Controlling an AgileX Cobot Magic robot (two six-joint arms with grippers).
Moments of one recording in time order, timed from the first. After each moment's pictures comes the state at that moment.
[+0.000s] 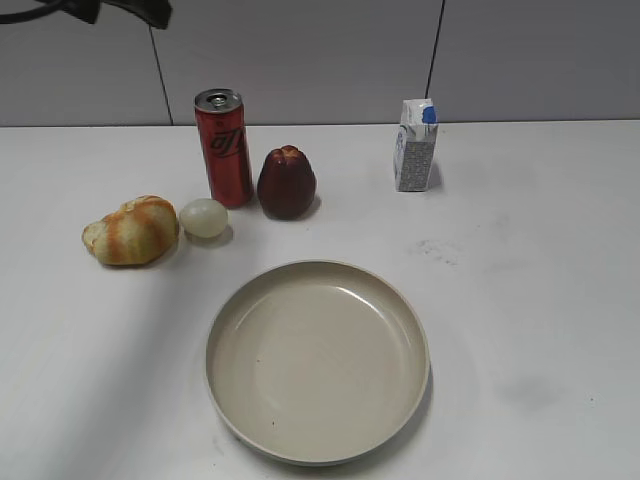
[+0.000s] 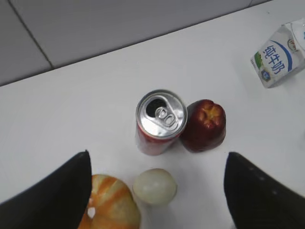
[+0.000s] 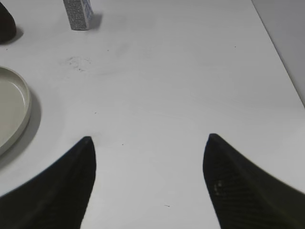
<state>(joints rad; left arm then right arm) -0.35 1.79 -1.71 -0.25 0.90 0.24 -0.02 -0.01 -0.49 0.10 1.05 -0.04</state>
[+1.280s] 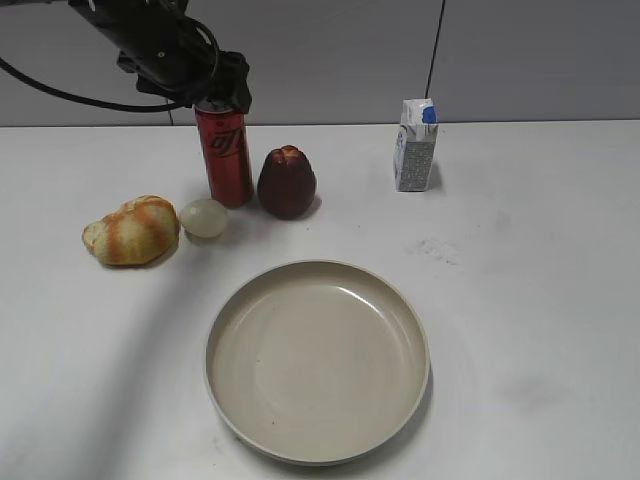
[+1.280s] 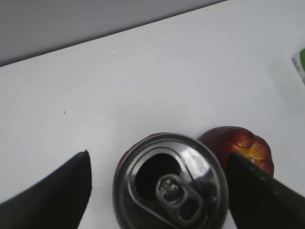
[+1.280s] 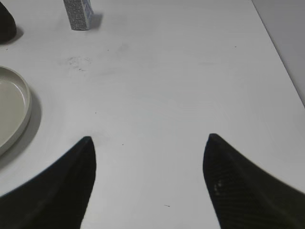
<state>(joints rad) -0.37 2.14 -1.81 -0.28 0.70 0.25 -0.02 -0.01 -0.49 0.10 1.05 -0.04</state>
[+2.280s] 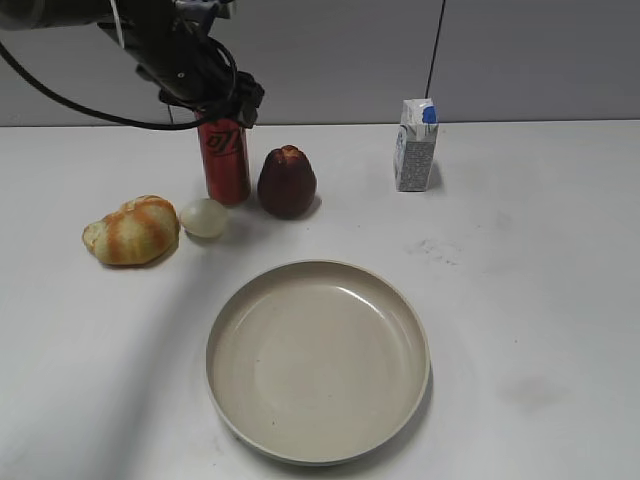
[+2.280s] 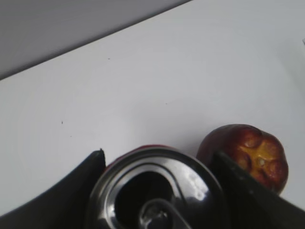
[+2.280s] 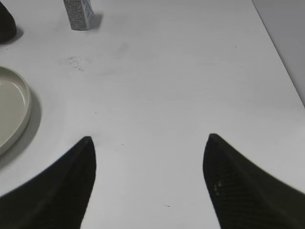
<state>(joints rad) -0.41 2.15 -1.81 -0.17 0.67 0.25 -0.02 -0.01 -0.49 0.10 1.05 -0.04</state>
